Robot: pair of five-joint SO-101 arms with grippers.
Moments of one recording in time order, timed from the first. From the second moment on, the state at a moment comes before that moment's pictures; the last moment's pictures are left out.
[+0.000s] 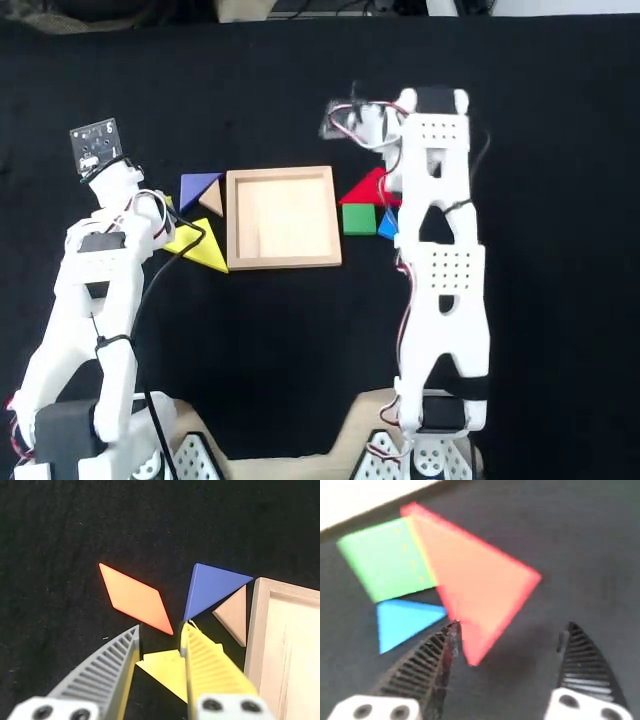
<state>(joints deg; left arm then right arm) -12.2 -19.2 51.4 25.9 8.7 0.3 60.4 -61.8 99.3 80.7</state>
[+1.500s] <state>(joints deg) -12.2 -19.2 51.4 25.9 8.7 -3.0 70.5 -73.2 98.3 87.6</state>
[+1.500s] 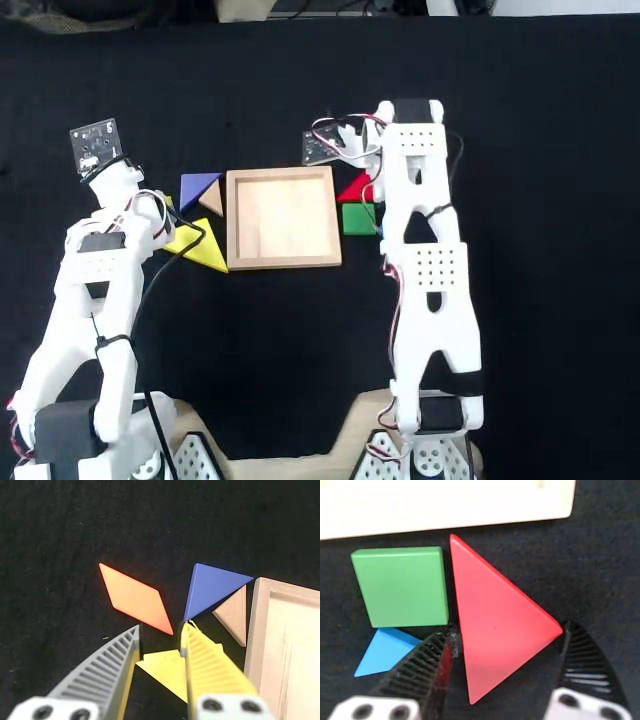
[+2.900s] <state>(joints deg) -12.2 -19.2 51.4 25.9 8.7 -7.0 74.1 -88.2 94.0 83.6</state>
